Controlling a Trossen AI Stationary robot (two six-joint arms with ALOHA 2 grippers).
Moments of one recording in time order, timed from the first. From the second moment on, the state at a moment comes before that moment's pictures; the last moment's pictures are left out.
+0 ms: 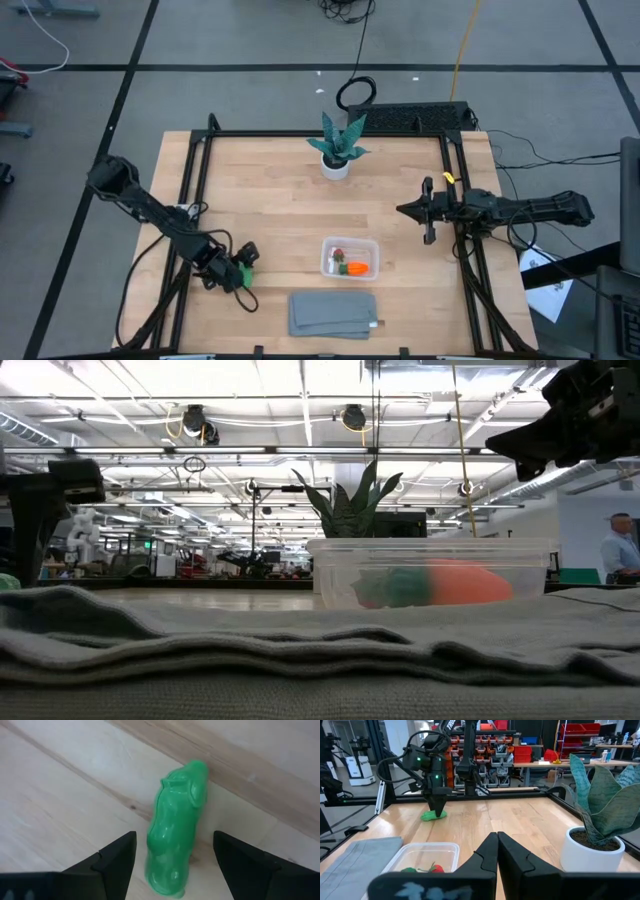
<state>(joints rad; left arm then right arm) -0.65 1.34 0.56 -0.46 -0.14 0.44 0.05 0.25 0.07 0.13 0.11 0.04</state>
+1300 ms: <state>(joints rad) -0.50 1.34 0.60 -0.41 -0.03 0.34 0.05 0.26 0.07 0.13 0.11 0.05</state>
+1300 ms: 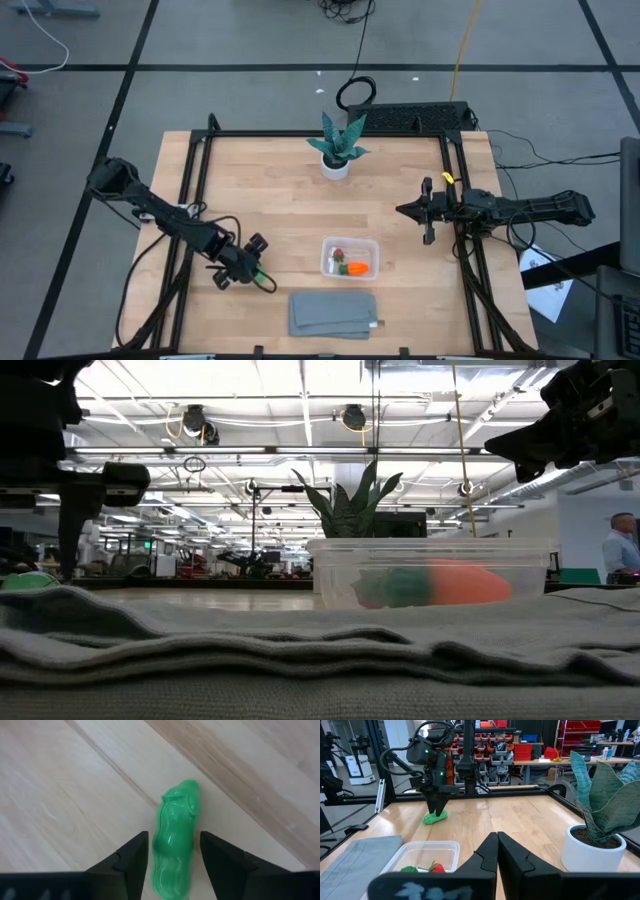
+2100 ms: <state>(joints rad) -0.48 1.43 0.60 -0.41 -0.02 0.33 0.05 0.26 0.07 0.13 0.11 0.05</state>
